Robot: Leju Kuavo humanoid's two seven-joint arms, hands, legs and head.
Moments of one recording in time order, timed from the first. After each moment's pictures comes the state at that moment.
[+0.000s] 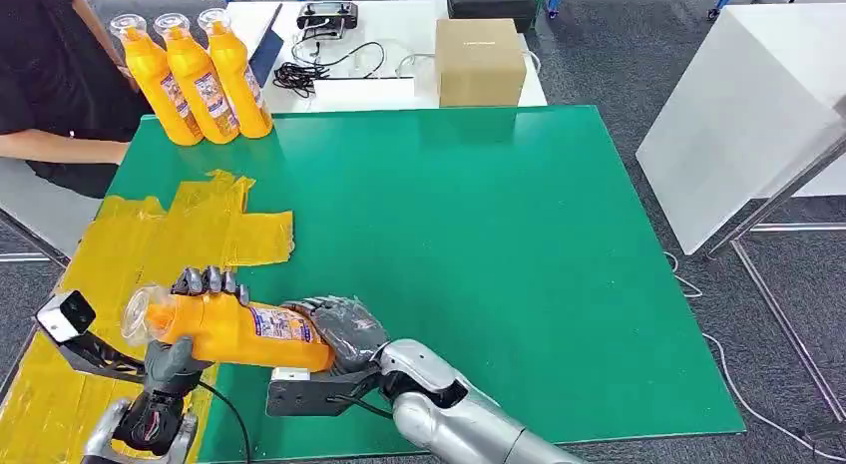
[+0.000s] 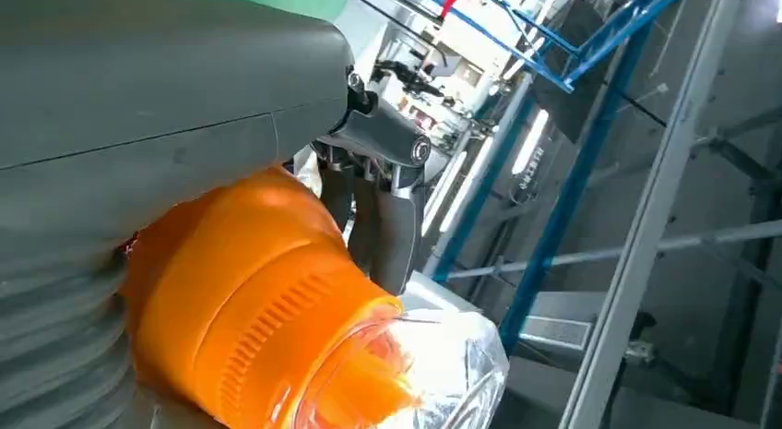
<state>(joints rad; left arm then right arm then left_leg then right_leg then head) -0.04 0.09 -0.16 -1.47 1.07 -0.72 -0.04 -0.44 0.19 0.95 -1.04 0.54 -0.05 -0.08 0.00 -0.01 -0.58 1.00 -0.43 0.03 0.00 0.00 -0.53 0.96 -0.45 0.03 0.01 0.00</state>
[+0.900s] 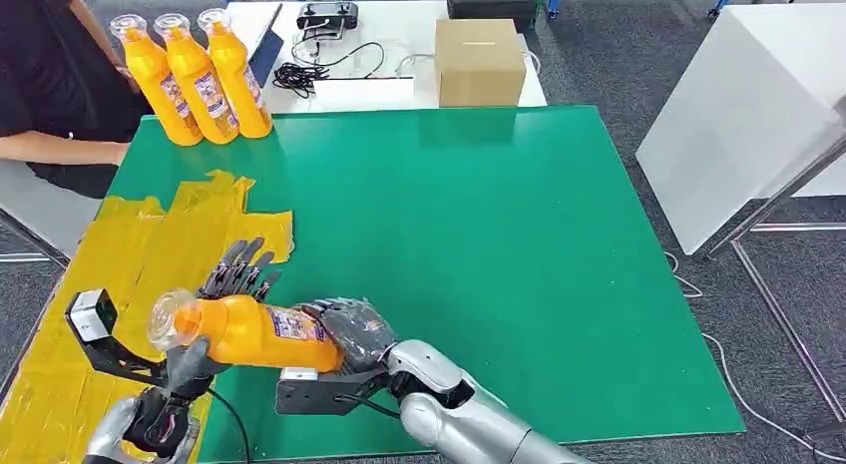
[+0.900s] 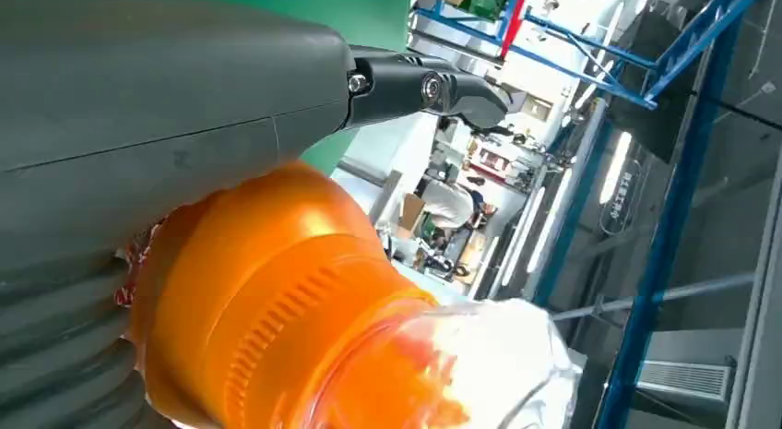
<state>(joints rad) -0.04 0.10 -0.18 -1.49 0.80 -0.65 -0.13 -0.43 0.17 0.94 -1.04 0.57 -0.04 -0.06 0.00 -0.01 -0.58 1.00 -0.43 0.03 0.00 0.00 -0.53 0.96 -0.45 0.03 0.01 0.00</state>
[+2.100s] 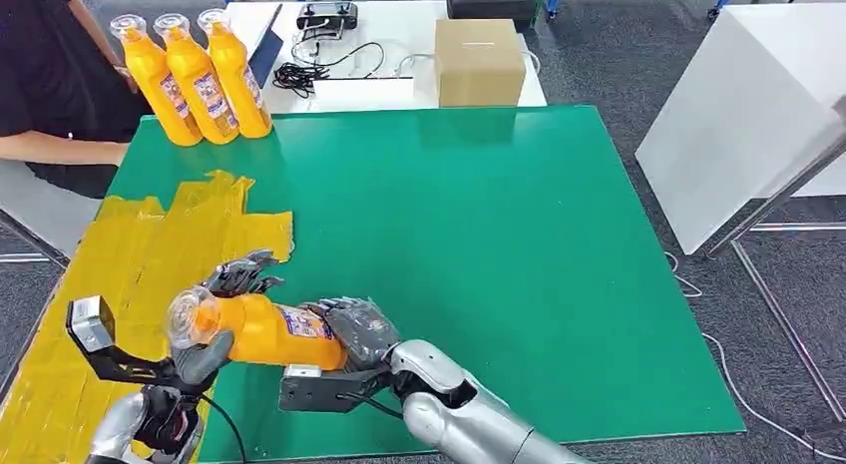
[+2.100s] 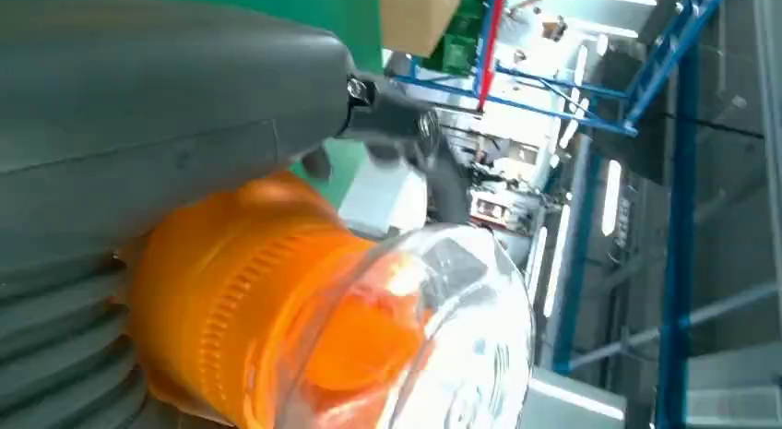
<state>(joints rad) -0.04 0.08 -0.18 -1.56 0.56 -0.52 -0.27 -0.43 0.16 0.93 -1.05 0.57 -0.04 -0.04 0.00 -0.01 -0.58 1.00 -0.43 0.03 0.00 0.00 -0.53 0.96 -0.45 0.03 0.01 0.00</state>
